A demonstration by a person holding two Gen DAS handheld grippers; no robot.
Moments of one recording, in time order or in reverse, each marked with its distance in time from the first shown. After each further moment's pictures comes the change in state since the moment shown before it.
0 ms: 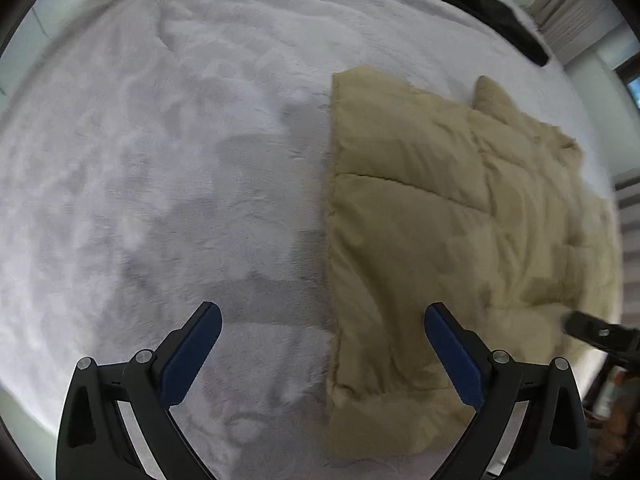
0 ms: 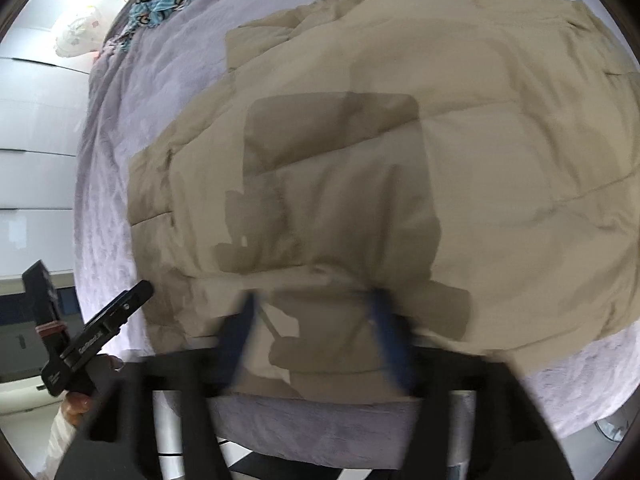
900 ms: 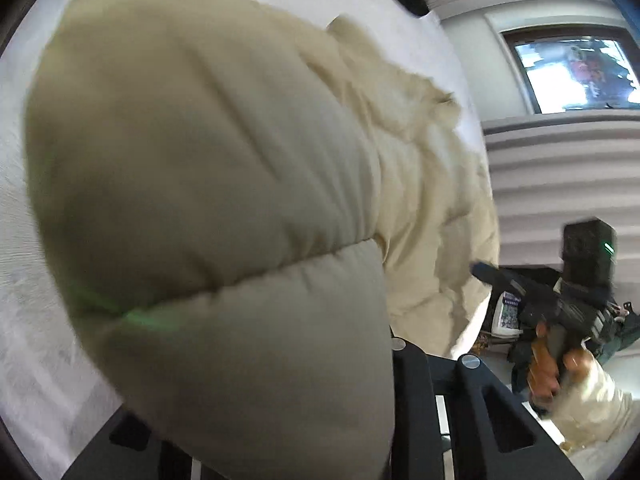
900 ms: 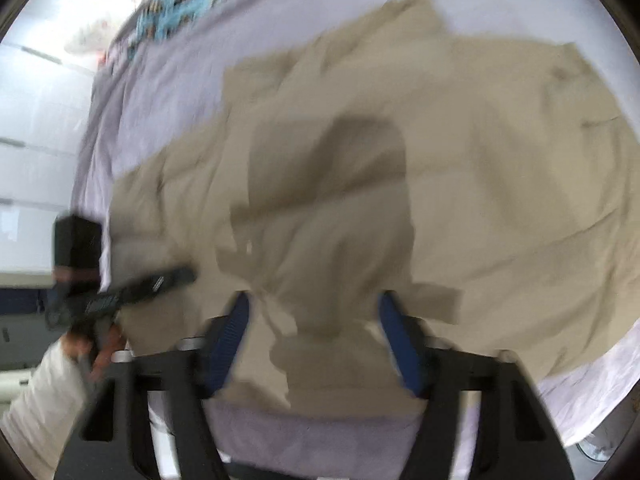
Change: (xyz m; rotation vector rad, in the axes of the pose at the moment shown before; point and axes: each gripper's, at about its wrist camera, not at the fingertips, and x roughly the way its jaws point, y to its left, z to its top) left arm 0.047 -0.059 0.037 0.166 0.198 -0.519; right arm -0.037 -0.021 0.015 -0.036 -0.113 -0.048
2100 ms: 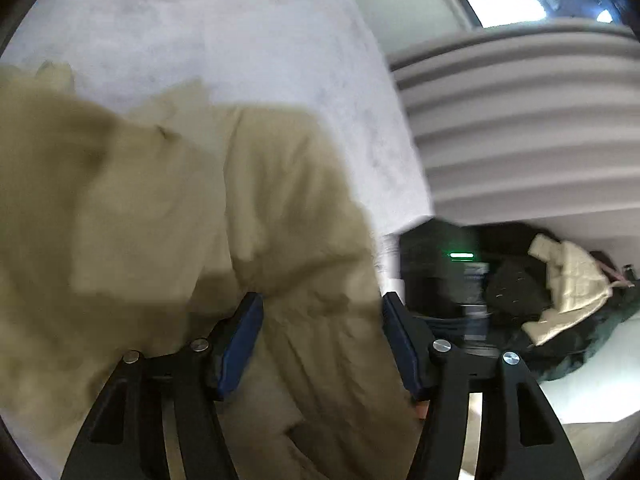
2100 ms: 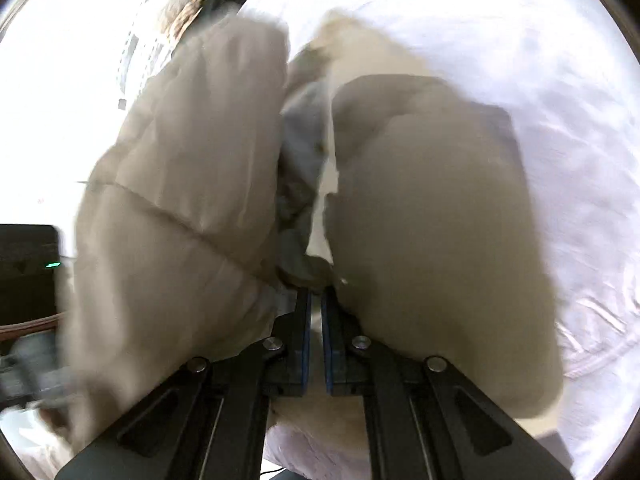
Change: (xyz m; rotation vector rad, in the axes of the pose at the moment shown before) left arm 0.199 -0.344 0.085 0.187 0.186 -0.060; right arm -0.042 -0.272 0.022 0.334 -0.041 0.419
